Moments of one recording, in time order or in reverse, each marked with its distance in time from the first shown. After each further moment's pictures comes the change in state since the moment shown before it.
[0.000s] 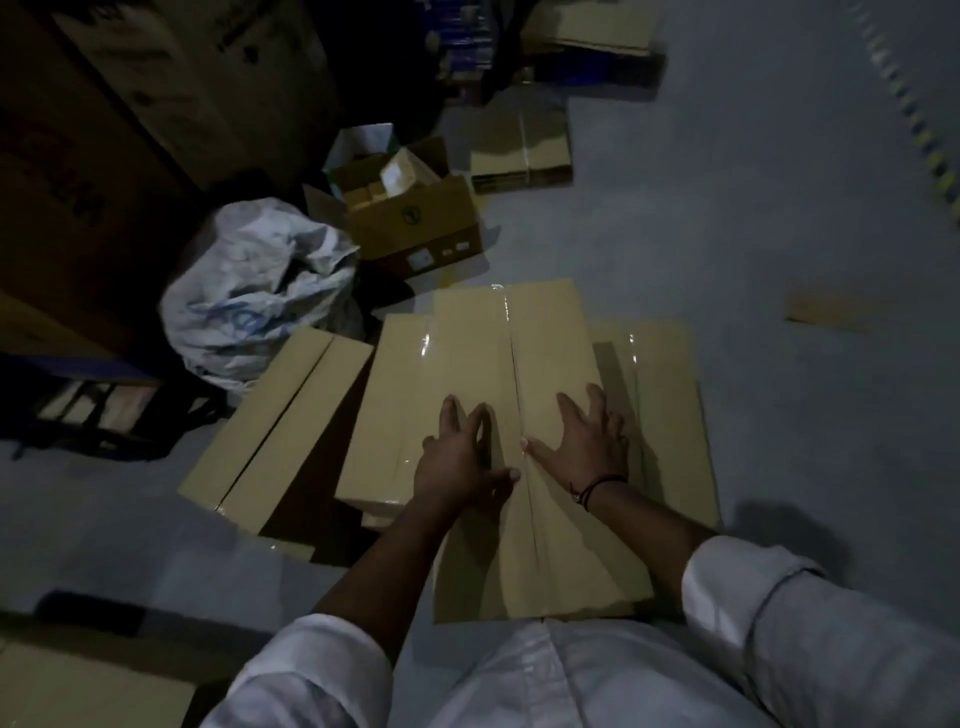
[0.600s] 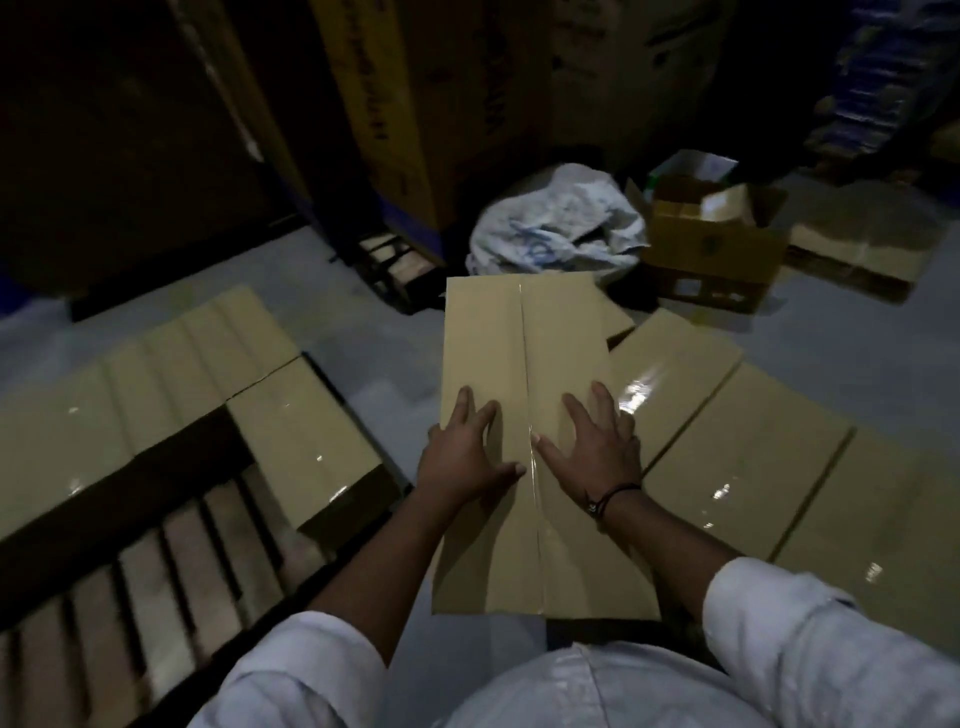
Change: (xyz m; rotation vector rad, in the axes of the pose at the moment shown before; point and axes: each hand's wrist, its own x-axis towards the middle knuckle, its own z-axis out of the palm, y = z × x) left_hand -0.296 -0.216 -0.027 -0.181 0.383 -0.506; right_hand -0.210 -0.215 0.106 -0.113 -0.150 -0.712
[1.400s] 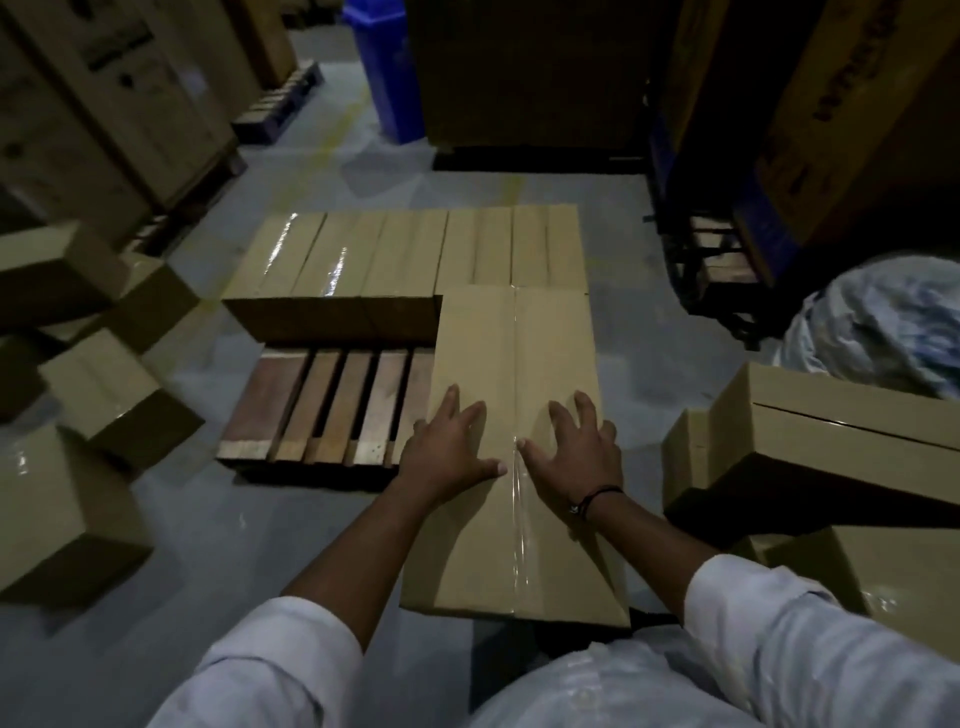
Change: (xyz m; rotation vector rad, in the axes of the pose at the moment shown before) left_hand -0.195 -0.286 -0.055 -0.152 0.240 -0.702; right_hand -0.068 -0.297 0.176 -0.077 -0.424 -0.677
